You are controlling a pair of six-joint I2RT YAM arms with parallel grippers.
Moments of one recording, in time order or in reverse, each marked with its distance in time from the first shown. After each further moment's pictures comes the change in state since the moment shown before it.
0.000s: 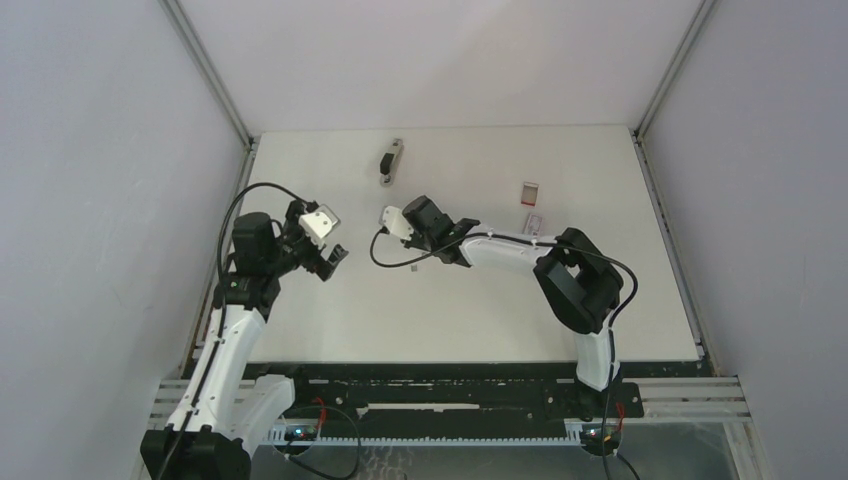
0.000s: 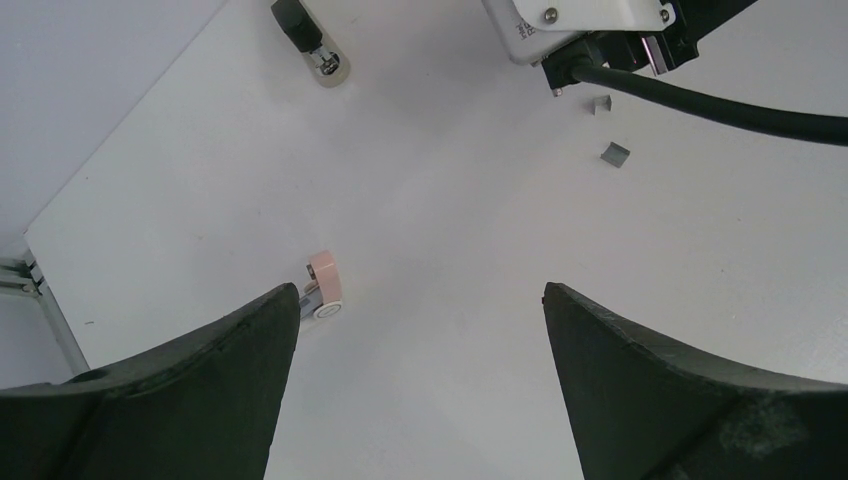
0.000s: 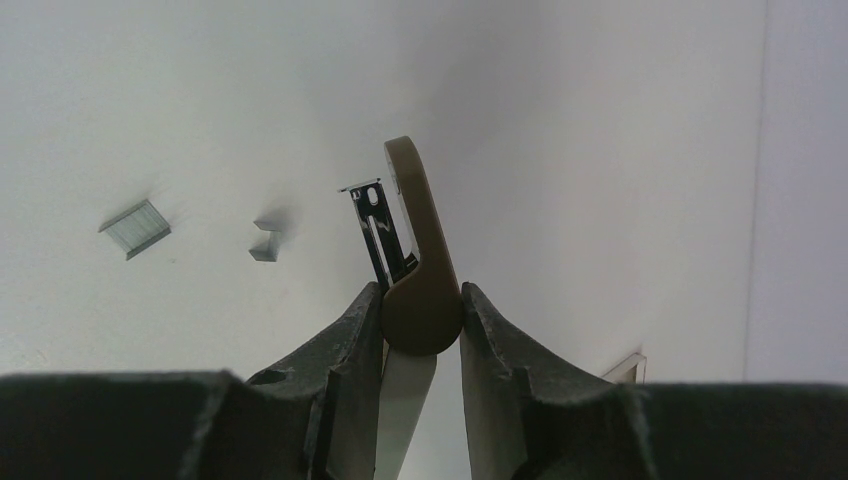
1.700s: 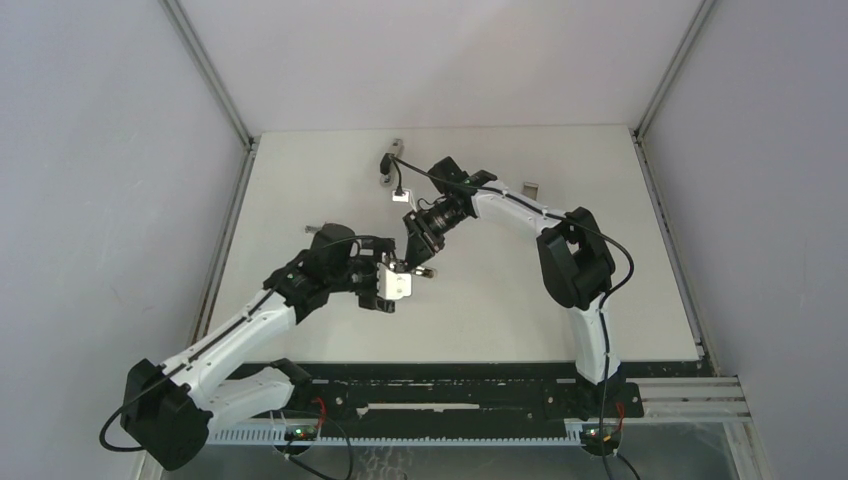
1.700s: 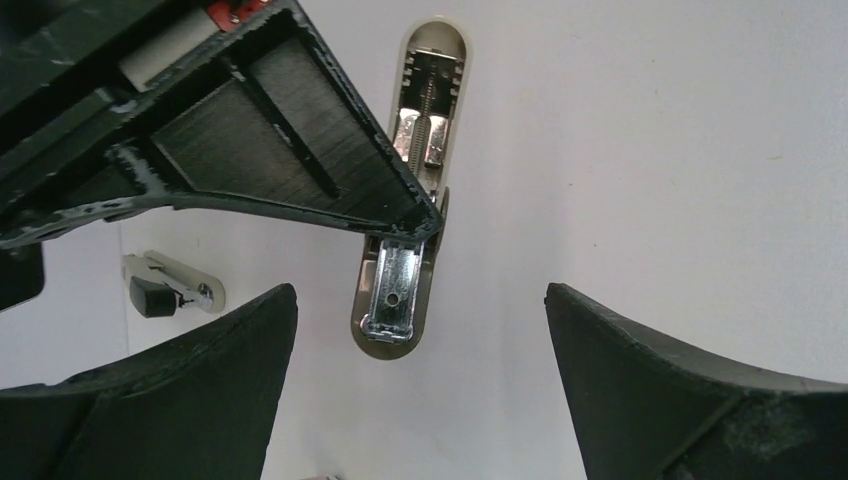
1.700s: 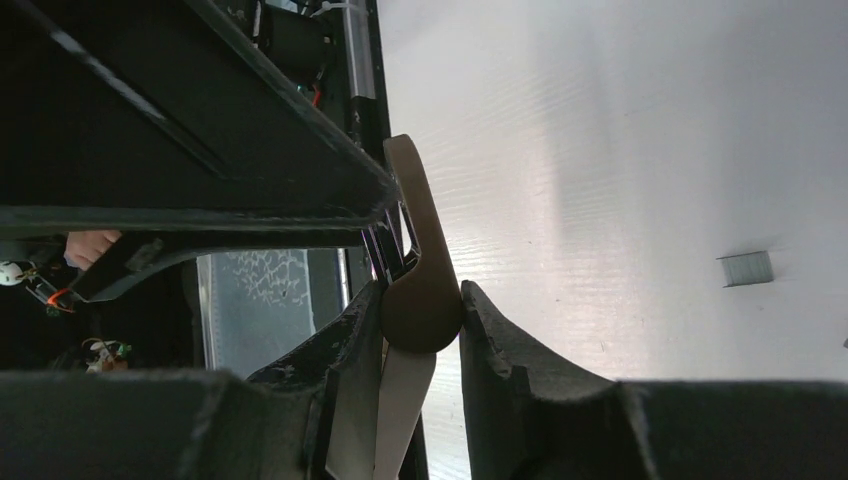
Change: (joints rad) left arm -0.546 0.157 -0.005 -0.041 -0.109 0.435; right arm -0.205 0.141 0.342 -0.553 -1.345 0.471
